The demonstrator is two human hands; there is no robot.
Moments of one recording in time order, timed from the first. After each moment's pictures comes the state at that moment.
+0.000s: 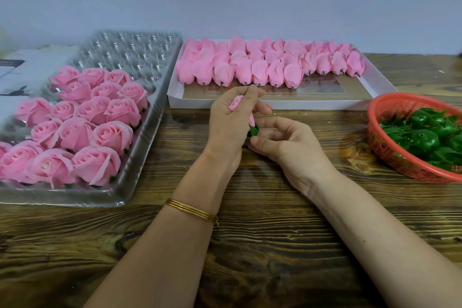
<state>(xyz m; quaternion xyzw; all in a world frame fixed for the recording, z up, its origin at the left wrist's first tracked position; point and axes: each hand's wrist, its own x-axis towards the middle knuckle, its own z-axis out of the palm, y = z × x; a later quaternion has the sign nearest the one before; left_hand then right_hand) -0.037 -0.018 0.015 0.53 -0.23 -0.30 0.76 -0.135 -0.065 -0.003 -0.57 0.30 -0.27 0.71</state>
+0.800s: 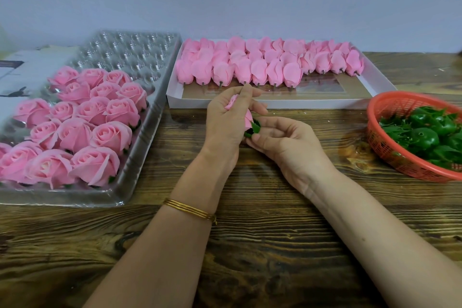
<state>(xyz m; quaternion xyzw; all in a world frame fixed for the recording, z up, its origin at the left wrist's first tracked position) -0.031 -0.020 0.011 0.54 -0.24 -0.29 0.75 -0.134 -0.062 0.003 -0.47 0.28 -0.29 0.78</state>
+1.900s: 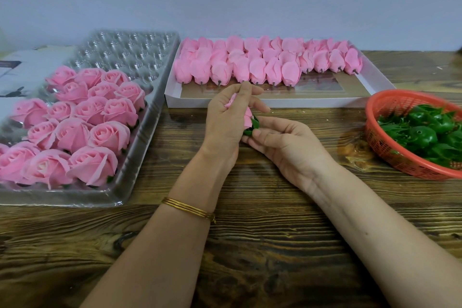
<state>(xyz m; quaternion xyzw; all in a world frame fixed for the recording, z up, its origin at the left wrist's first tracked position) -0.035 -0.017 0.016 0.54 -0.26 -0.30 0.74 -0.134 -0.065 0.007 -0.41 0.29 -0.26 0.83</state>
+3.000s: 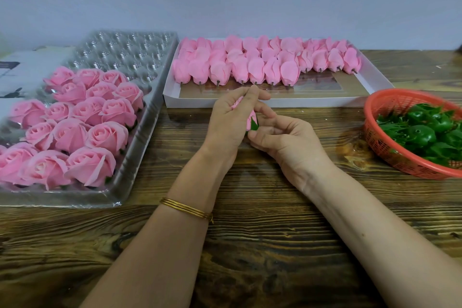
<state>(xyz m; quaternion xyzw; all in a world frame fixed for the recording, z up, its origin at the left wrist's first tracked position) -0.036 -0.017 0.015 0.55 -0.30 -0.34 0.70 -0.137 -0.065 0.003 -0.51 0.29 -0.29 0.76</state>
